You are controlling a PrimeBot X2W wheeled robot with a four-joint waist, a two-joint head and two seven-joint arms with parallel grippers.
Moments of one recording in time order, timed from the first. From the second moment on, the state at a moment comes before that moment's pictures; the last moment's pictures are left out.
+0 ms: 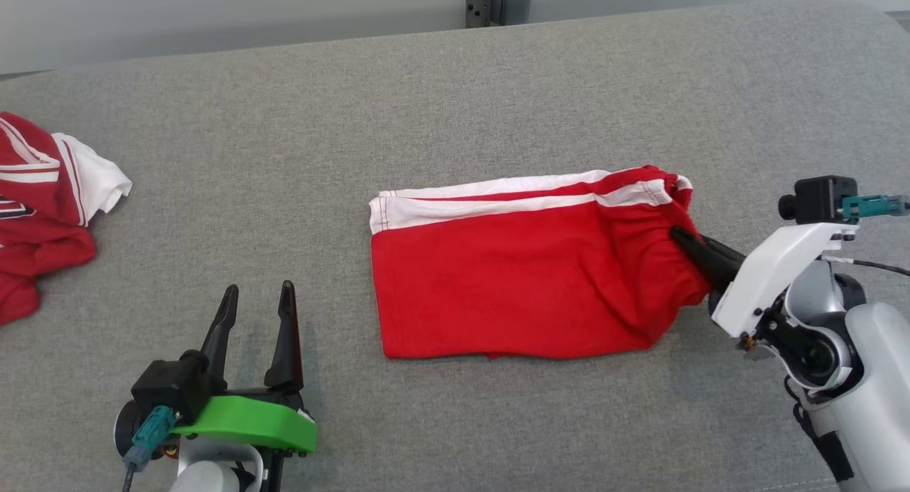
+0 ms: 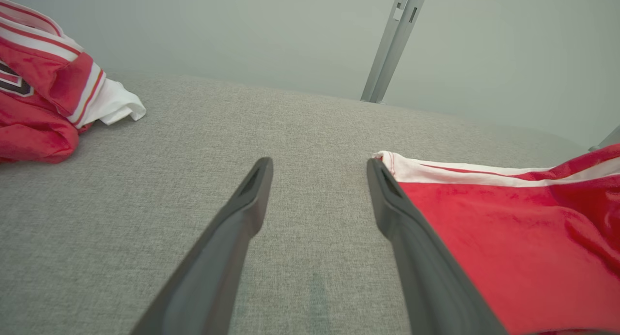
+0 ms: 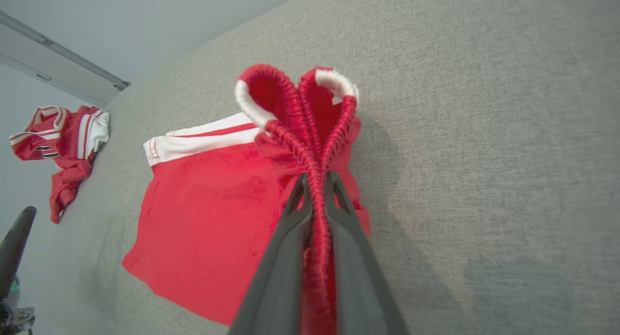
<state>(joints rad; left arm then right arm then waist) -0.10 0.14 -0.22 0.20 -0.43 0.01 -0.26 -0.36 -0.33 0.16 0.20 0.81 0.13 0.47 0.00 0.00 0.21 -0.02</state>
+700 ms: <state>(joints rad) -0.11 0.14 -0.24 0.20 -0.43 0.00 -0.26 -0.45 -0.07 0.37 0.27 0.89 0.13 0.38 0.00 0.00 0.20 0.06</state>
